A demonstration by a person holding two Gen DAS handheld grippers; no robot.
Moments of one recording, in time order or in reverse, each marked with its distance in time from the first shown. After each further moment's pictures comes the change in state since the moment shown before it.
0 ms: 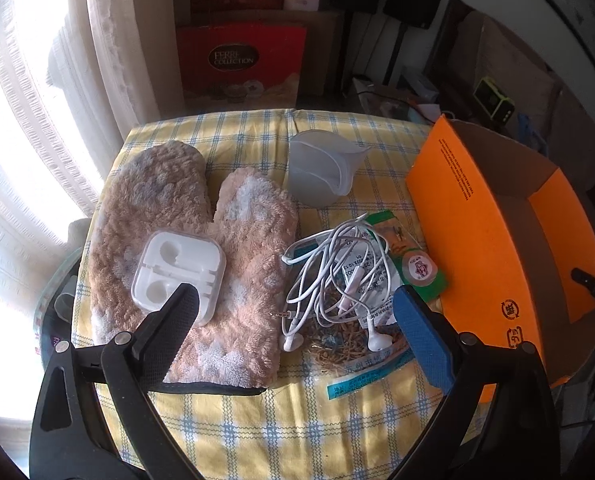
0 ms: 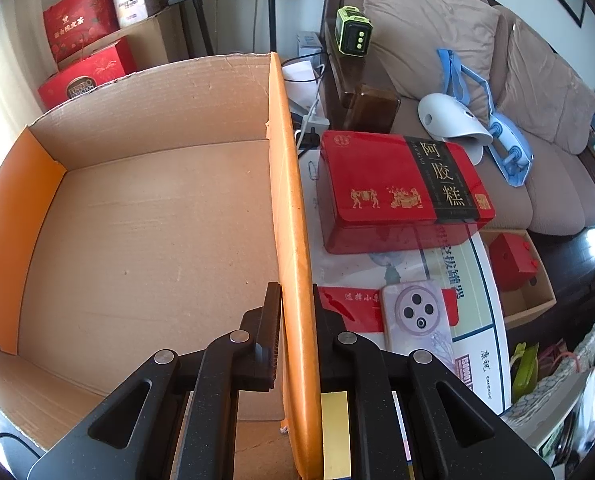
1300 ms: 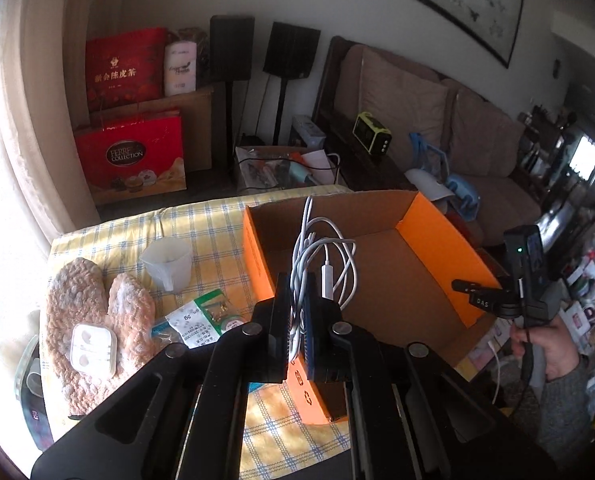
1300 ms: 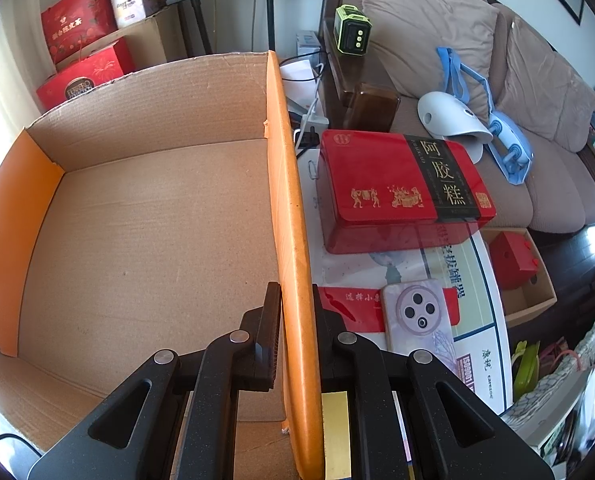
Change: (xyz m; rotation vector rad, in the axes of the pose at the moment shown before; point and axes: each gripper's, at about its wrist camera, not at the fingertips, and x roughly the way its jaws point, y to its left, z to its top) left arm -0.101 -0.112 0.027 0.198 -0.187 -0.268; right arm 0.002 0.002 0.000 -0.001 0.000 -0.009
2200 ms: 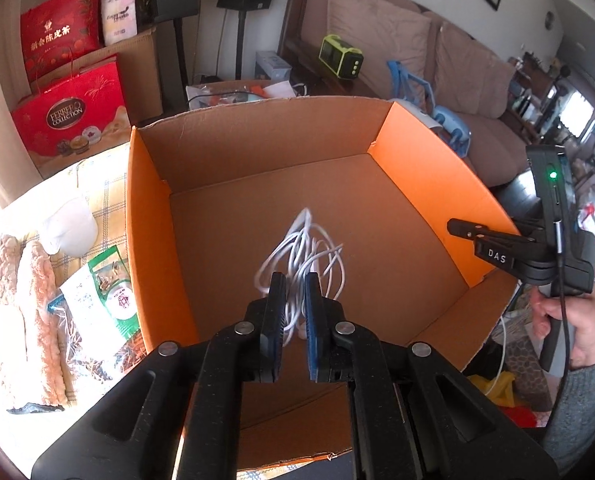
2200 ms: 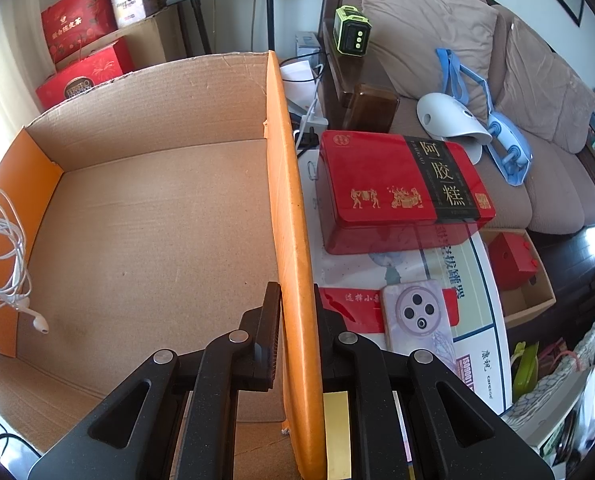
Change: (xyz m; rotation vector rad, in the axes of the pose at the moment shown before) left arm 0.096 -0.062 -0.040 0.071 0.201 -0.033; right arm 0.000 0.000 -0.001 -0.002 -0.003 -0.003
